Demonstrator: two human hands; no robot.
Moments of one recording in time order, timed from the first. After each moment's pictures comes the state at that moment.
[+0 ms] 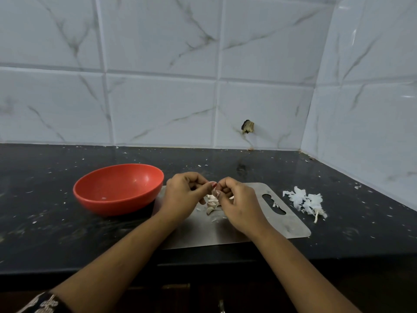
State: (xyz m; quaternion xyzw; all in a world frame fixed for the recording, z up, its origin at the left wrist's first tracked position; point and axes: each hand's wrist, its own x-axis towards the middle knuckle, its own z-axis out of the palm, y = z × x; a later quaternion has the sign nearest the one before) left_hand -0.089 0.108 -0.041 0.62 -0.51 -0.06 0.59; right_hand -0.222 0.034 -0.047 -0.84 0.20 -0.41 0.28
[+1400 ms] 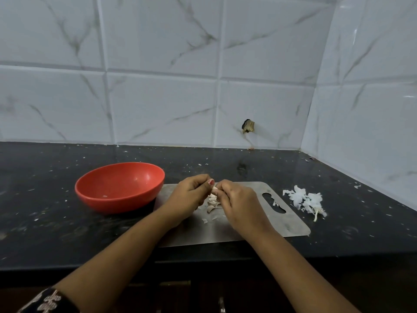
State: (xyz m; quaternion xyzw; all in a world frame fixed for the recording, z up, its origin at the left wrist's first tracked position) left_hand -0.089 0.109 -0.041 0.58 -0.57 -0.20 0.55; right_hand -0.223 0.033 -0.055 -0.88 0.17 -0.42 0.12
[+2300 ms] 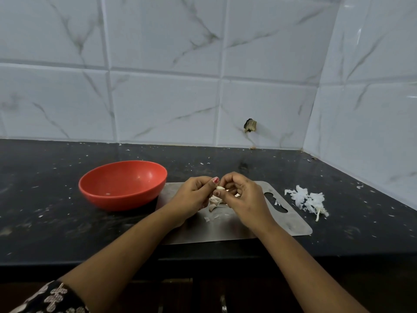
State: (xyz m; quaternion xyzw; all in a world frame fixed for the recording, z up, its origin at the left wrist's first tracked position) left_hand -0.095 0.110 -0.041 0.54 -0.56 -0.27 0.57; right_hand -0.227 0.033 -0.046 -0.79 0.15 -0.44 0.39
